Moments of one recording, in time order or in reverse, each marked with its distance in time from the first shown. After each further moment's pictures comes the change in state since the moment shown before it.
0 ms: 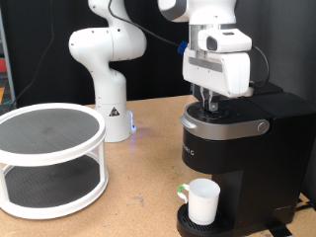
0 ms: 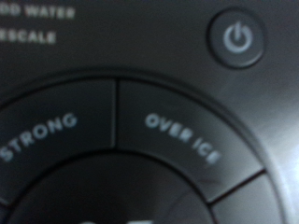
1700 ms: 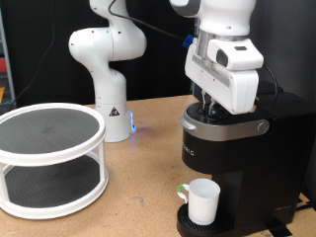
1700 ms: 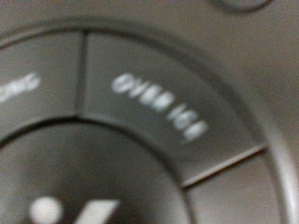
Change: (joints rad) arm -0.002 0.144 -0.011 0.213 -0.002 -0.292 -0.032
